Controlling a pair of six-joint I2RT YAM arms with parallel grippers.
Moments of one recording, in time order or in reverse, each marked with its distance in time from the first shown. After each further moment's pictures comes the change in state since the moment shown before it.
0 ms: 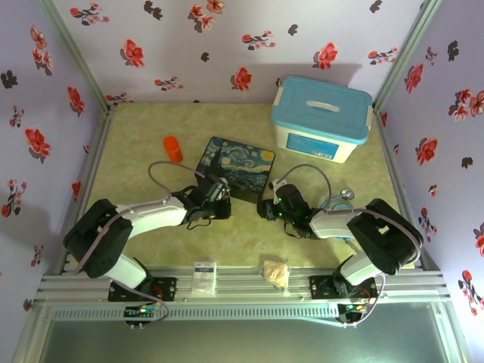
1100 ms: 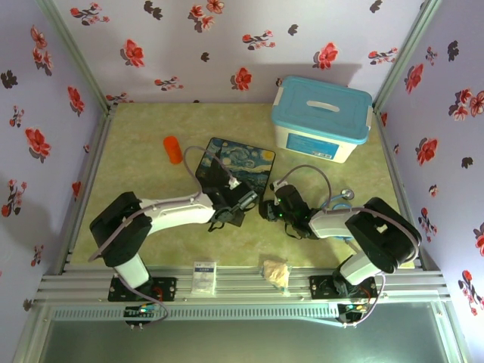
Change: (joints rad) left arm -0.237 0.169 0.296 -0.364 -0.365 0.108; right arm 0.000 0.016 0.000 -0.022 0.035 0.007
